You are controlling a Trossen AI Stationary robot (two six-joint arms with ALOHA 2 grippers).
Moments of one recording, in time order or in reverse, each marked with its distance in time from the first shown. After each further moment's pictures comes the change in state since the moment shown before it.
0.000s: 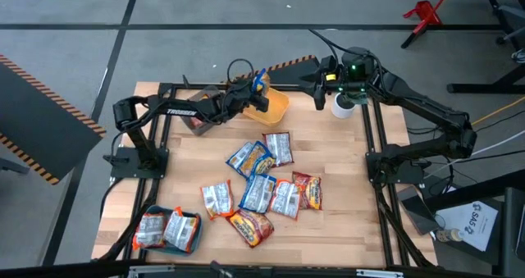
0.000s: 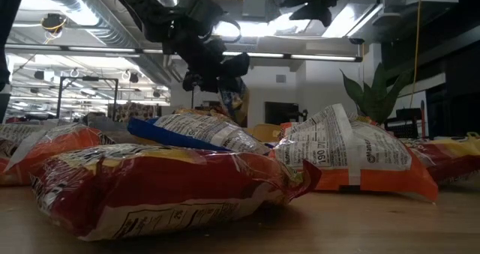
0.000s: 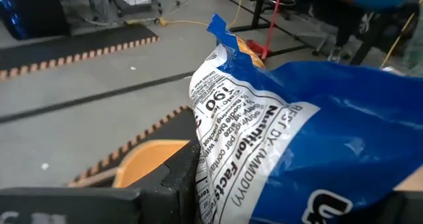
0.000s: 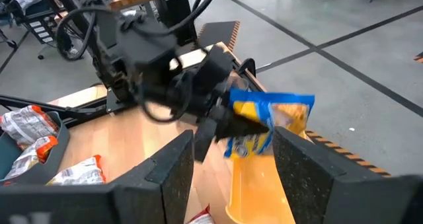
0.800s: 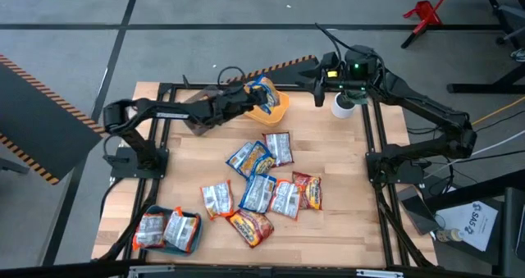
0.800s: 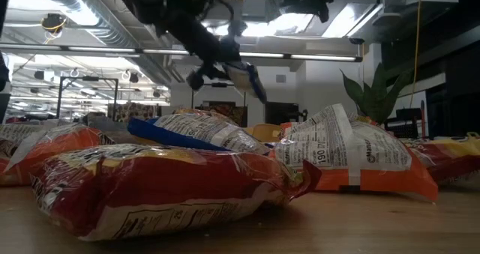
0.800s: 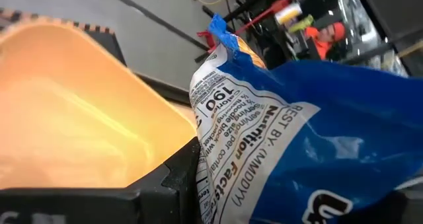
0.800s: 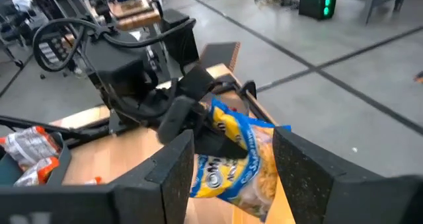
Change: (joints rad) left arm -0.080 -0.085 0.000 -0.052 0.096 -0.832; right arm 0.000 0.000 0.000 0.082 0.000 0.022
